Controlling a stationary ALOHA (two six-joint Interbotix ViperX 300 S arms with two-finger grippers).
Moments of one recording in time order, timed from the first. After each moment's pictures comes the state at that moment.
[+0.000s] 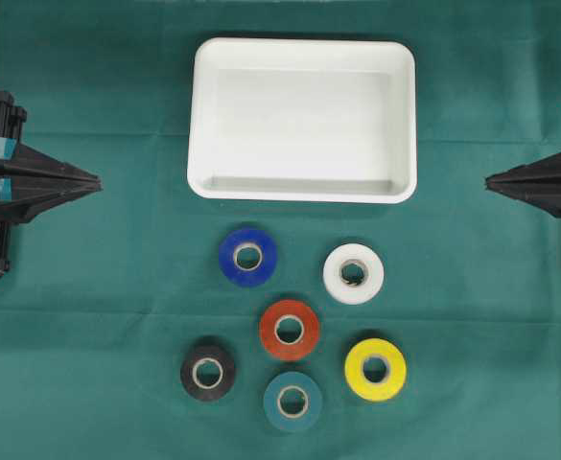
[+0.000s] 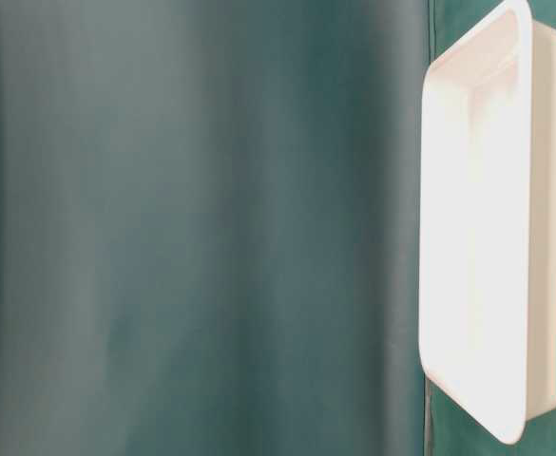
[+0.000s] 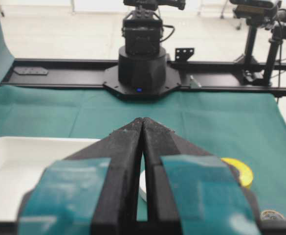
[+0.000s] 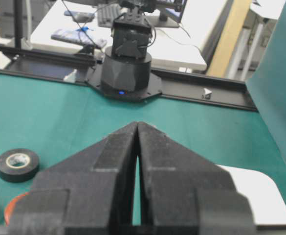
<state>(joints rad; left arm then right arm) 0.00 -0.97 1.18 0.00 -0.29 0.00 0.00 -0.96 1.19 0.00 -0.29 0.00</state>
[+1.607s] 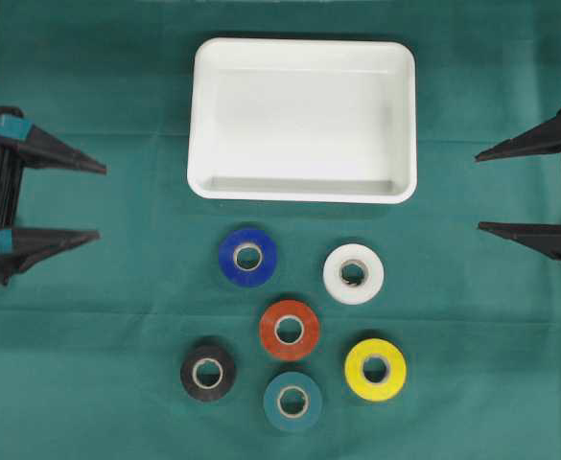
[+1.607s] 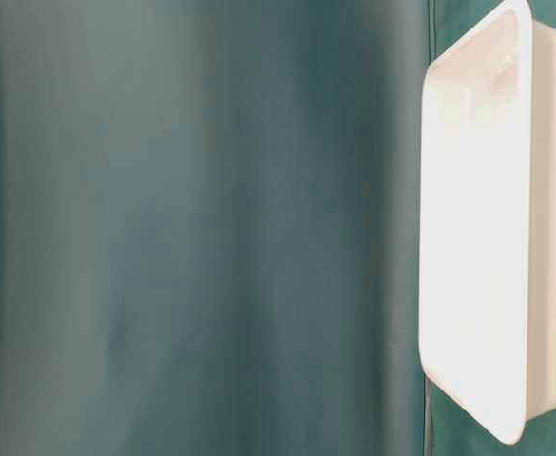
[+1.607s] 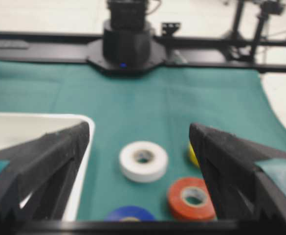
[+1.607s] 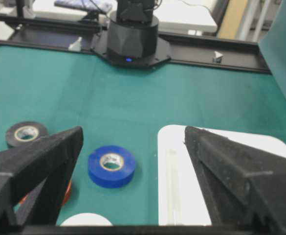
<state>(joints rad) -0.06 -0.96 1.18 0.00 -0.22 -0.03 -0.01 -0.94 1.16 0.00 -0.17 0.05</state>
